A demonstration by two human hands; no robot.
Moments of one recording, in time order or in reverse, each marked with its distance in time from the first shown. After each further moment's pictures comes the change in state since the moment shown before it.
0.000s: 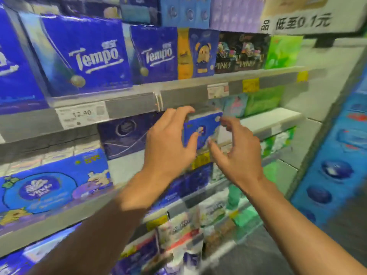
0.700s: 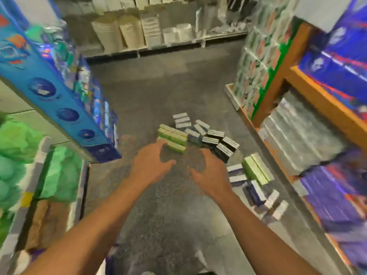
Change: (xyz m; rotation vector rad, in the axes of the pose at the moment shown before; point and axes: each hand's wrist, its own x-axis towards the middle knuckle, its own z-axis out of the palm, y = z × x) left_hand -0.377 0.553 0.251 -0.402 -1.326 0.466; right_hand -0.582 0.140 -0.480 -0.448 0.223 1.357
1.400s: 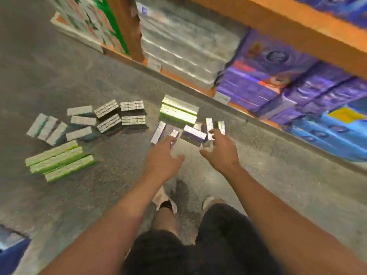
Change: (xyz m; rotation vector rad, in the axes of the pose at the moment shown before) left_hand 0.250 0.208 0.349 0.058 -0.814 0.359; right_hand 0.110 0.363 -0.055 0.054 0.275 1.002
